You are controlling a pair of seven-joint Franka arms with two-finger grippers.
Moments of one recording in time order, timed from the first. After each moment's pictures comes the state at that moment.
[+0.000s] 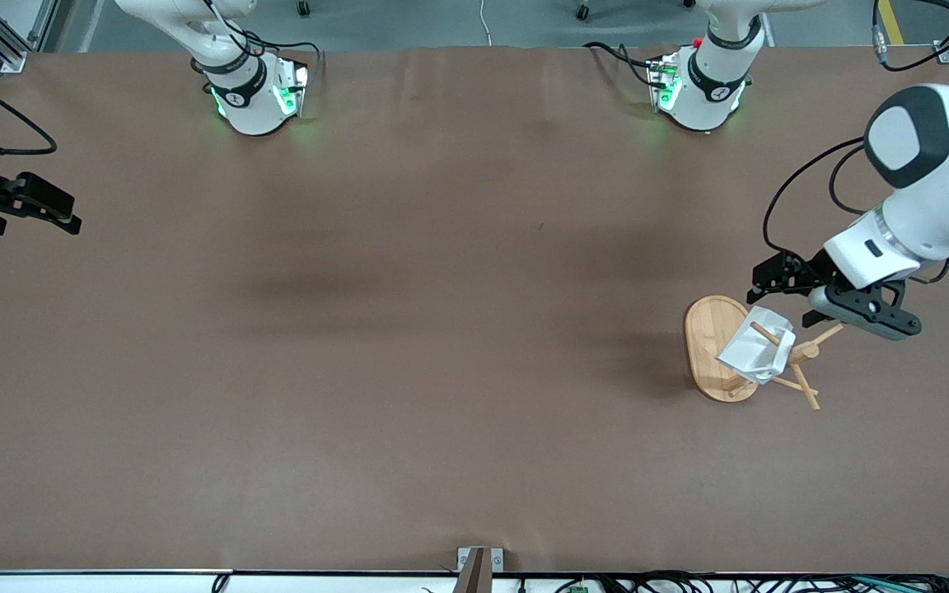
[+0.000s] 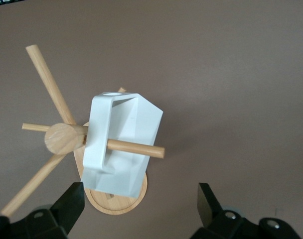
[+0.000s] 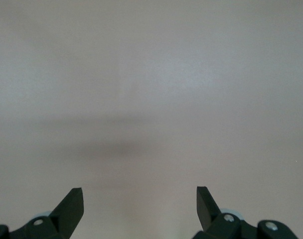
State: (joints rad) left arm 0.05 0.06 -0.11 -1.92 -0.27 2.11 0.41; right arm -0.01 0.02 0.00 -1.51 -0.01 1.53 -0.01
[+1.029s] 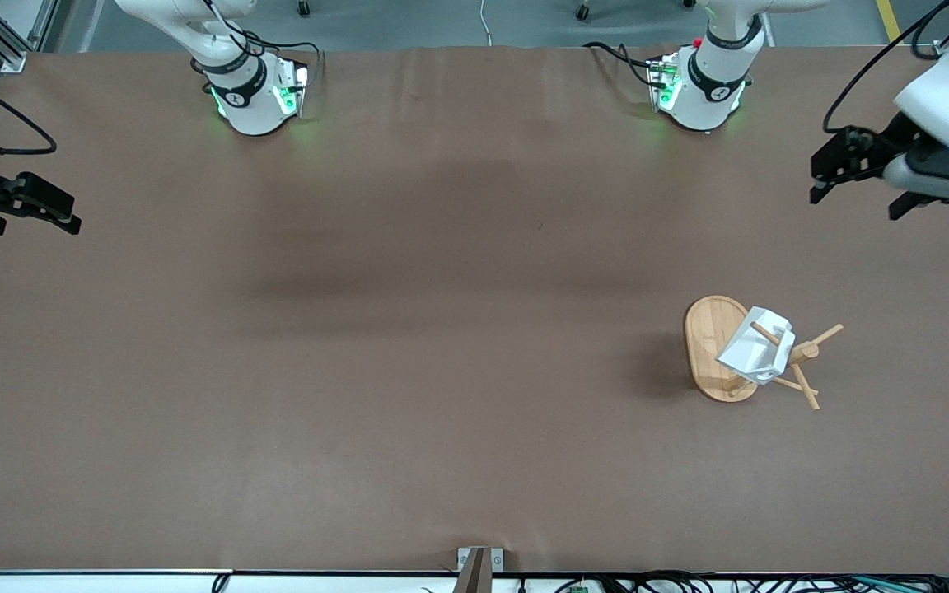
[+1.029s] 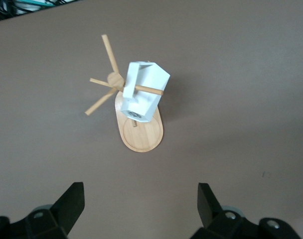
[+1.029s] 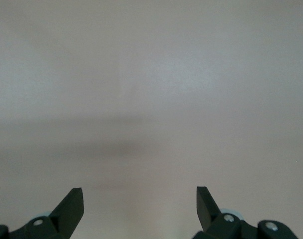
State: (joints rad) left arm -0.04 -0.12 -0.08 -1.66 -0.02 1.66 0.13; right arm -0.01 0.02 0.00 -1.51 -0.01 1.53 -0.01
